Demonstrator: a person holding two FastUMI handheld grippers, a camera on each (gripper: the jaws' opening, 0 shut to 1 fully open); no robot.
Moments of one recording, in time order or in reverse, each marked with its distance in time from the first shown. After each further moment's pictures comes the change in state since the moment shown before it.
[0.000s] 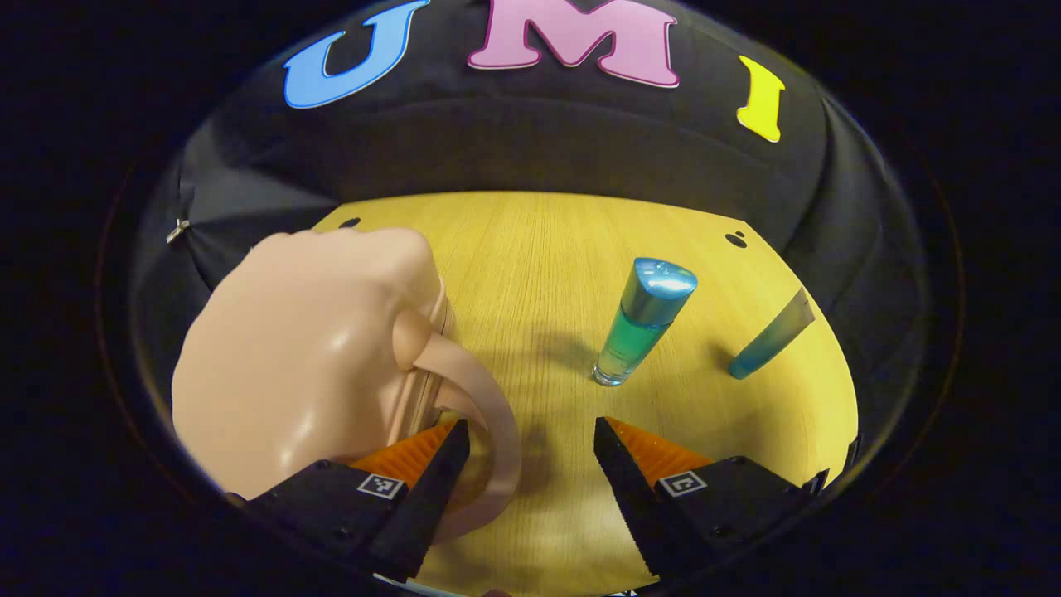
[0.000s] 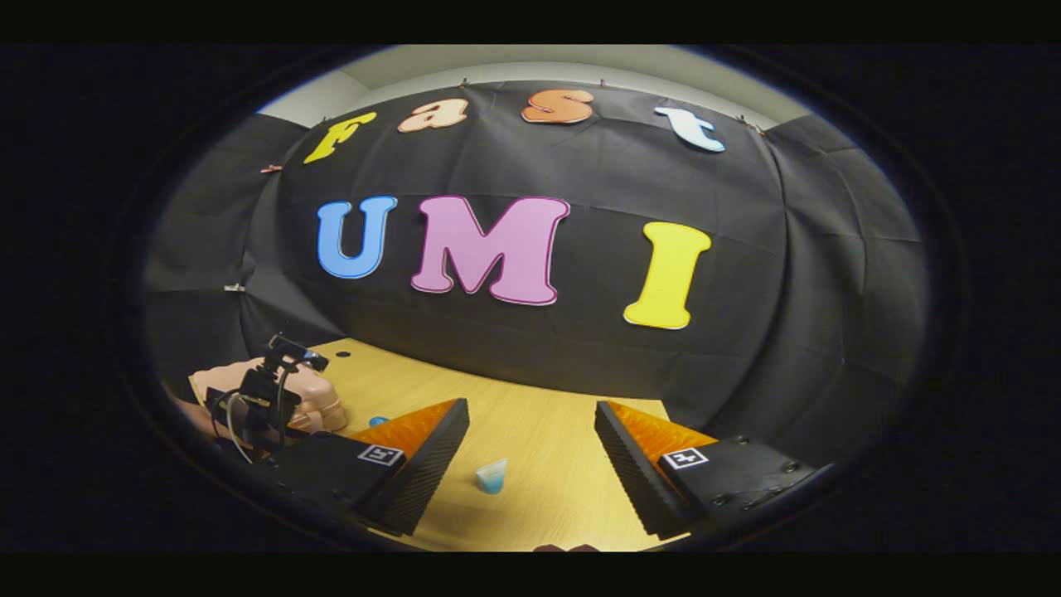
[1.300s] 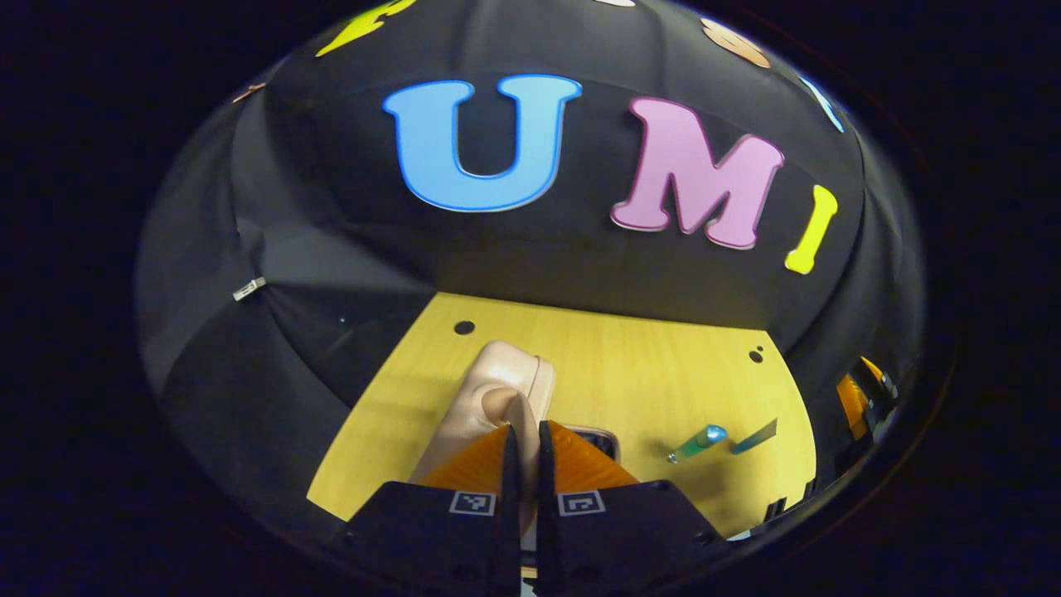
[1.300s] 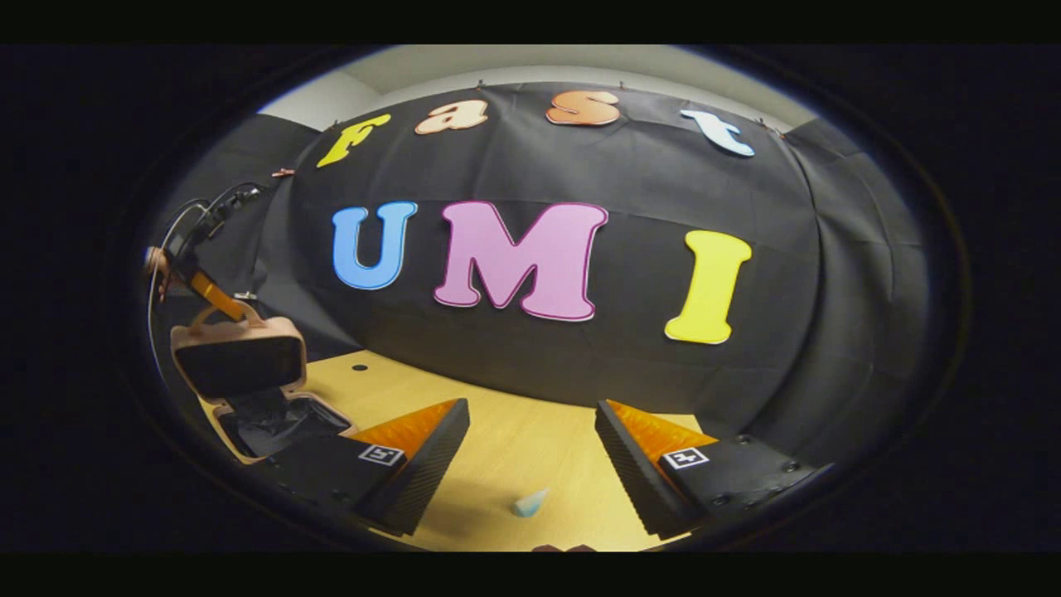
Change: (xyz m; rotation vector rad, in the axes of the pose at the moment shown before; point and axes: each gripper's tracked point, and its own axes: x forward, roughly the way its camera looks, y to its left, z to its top) left arm -0.212 0.254 0.202 -0.103 -0.280 0.063; right arm 0.043 0.066 0.021 -0.008 -0.044 0.053
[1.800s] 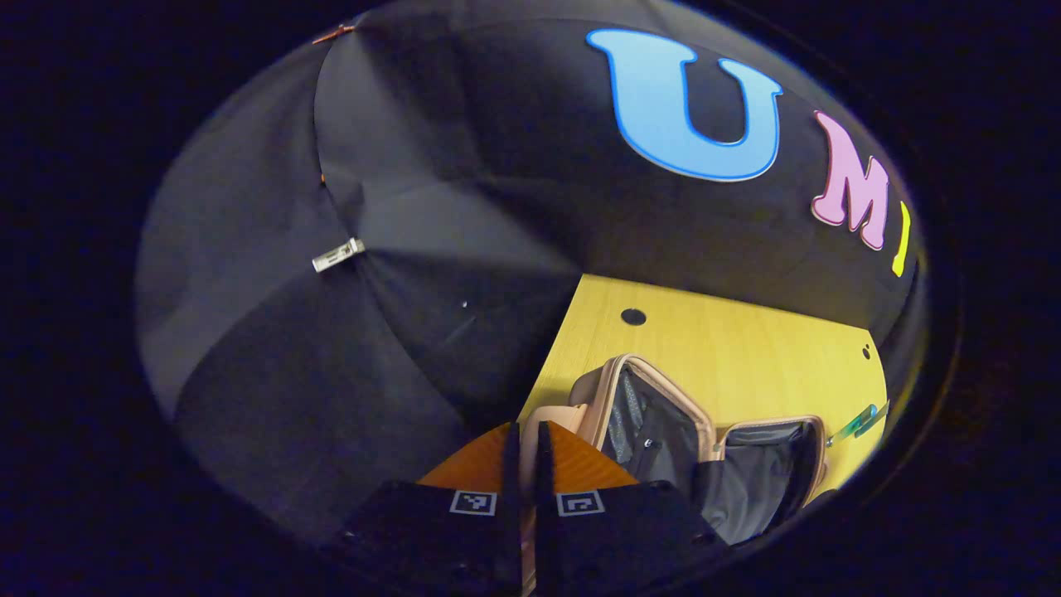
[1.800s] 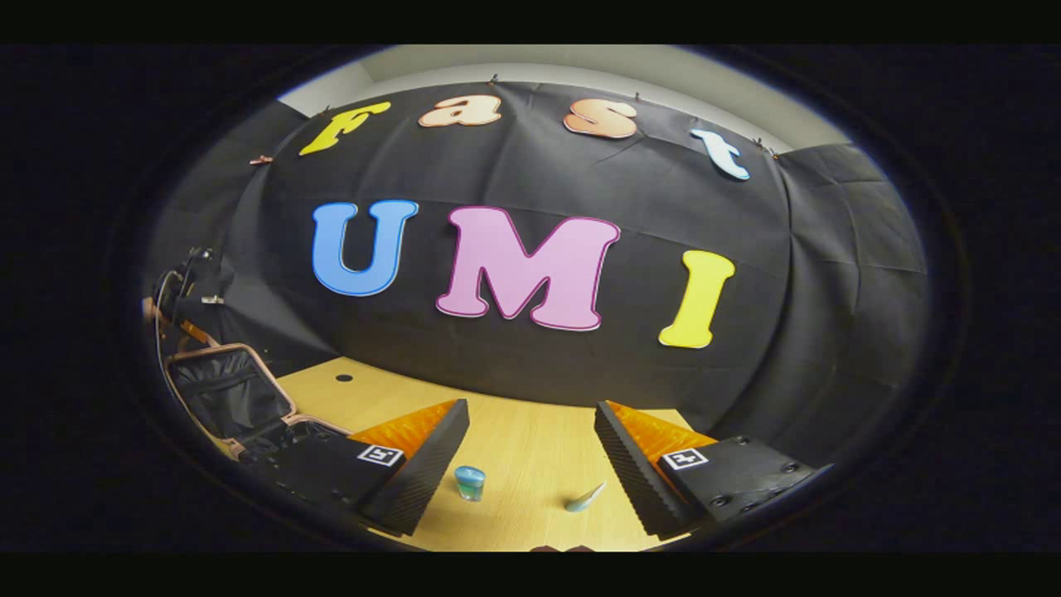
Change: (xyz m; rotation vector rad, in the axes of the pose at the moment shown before) left arm 0.119 0.294 -0.056 -0.019 0.097 0.203; right arm -0.010 0.097 0.033 -0.017 0.035 -0.189
